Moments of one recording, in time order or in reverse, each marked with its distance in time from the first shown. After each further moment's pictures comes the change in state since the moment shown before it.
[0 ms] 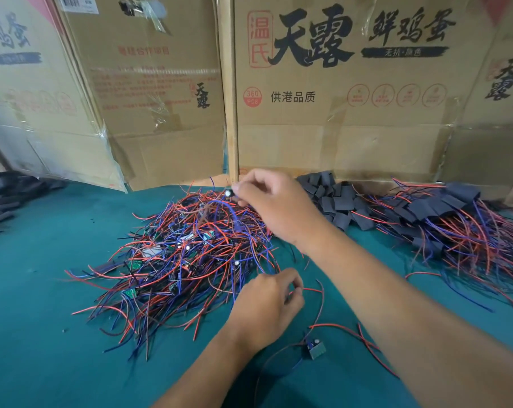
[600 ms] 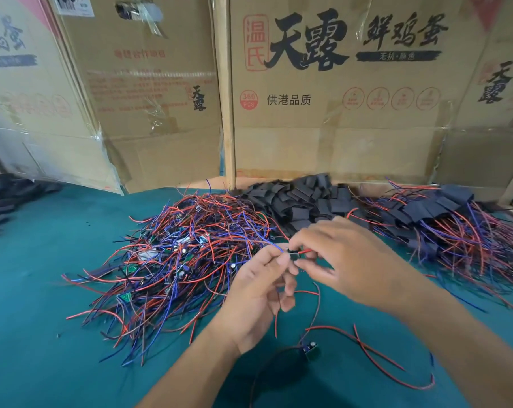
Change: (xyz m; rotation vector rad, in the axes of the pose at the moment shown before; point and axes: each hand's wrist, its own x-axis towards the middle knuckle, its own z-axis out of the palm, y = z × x) left_hand 0.005 0.026 -0.018 -1.317 -0.079 -0.276; right_hand -0.085 0.021 -0.071 -0.872 -0.152 -0.467
